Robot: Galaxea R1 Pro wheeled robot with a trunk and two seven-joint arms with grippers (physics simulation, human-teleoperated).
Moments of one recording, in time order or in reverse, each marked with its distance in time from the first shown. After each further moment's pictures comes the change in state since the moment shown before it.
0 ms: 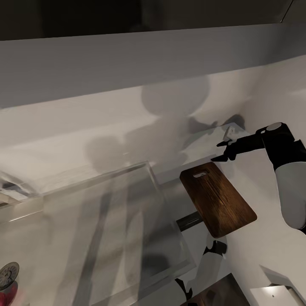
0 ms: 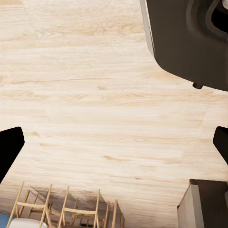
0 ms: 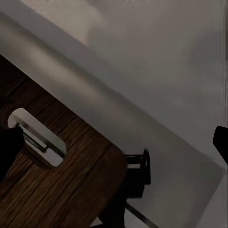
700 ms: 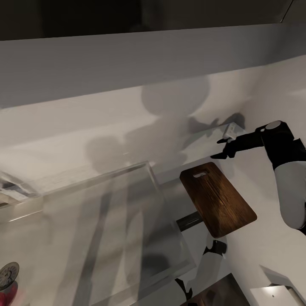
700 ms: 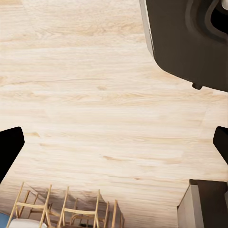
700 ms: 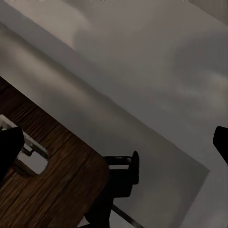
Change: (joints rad) left arm 0.000 -0.001 0.000 -0.002 0.000 0.000 0.000; right arm 0.000 0.006 0.007 -0.025 0.001 -0.001 -0.048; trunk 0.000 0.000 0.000
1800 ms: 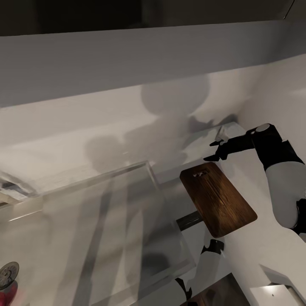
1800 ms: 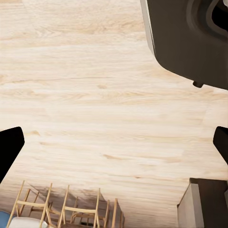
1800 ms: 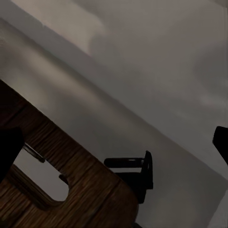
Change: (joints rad) left arm 0.000 0.000 0.000 0.001 0.000 0.000 0.000; right arm 0.000 0.047 0.004 0.045 -0.005 0.000 -0.014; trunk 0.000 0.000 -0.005
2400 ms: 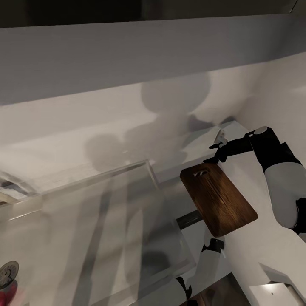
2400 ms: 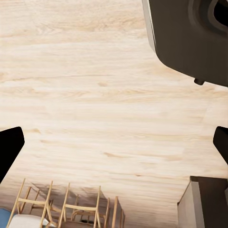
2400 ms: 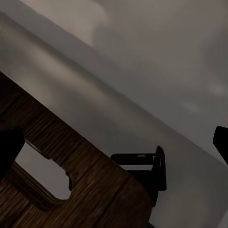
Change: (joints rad) left arm 0.000 0.000 0.000 0.000 0.000 0.000 0.000; right arm 0.000 0.001 0.000 0.048 0.000 -0.003 -0.019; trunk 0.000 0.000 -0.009
